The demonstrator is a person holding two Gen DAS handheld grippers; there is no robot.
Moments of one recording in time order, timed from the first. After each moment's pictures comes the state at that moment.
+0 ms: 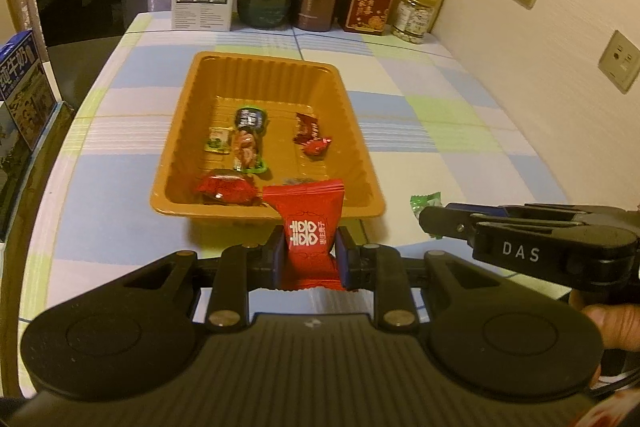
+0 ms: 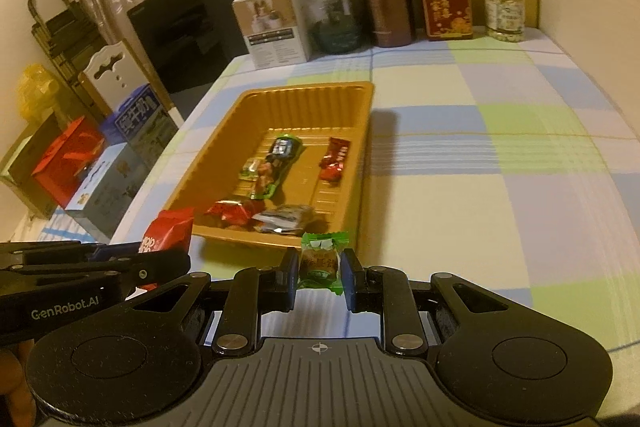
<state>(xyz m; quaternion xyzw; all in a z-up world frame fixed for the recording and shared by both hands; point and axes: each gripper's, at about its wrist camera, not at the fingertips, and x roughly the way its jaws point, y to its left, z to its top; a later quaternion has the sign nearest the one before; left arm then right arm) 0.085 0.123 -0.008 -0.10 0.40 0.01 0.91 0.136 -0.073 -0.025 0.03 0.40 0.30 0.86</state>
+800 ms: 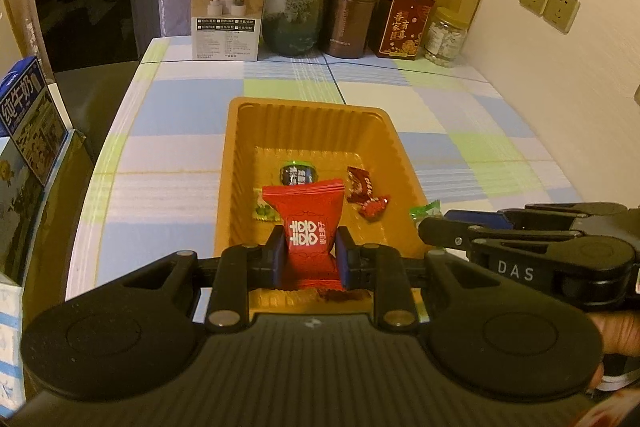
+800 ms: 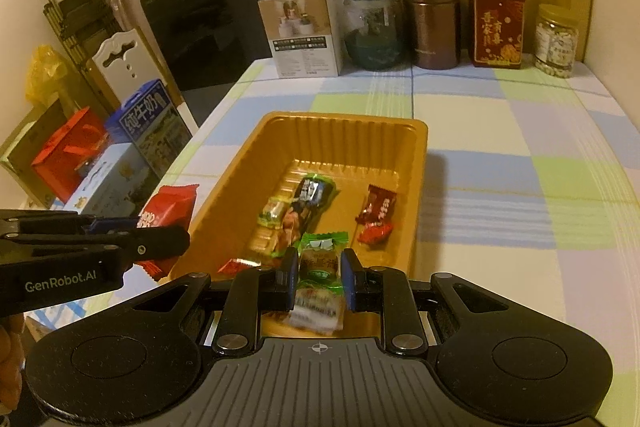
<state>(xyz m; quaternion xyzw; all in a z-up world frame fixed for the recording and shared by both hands) 0.152 0.184 0.003 -0.09 0.39 0.03 0.92 0.197 0.002 -0.022 -0.01 0.39 0.33 0.86</state>
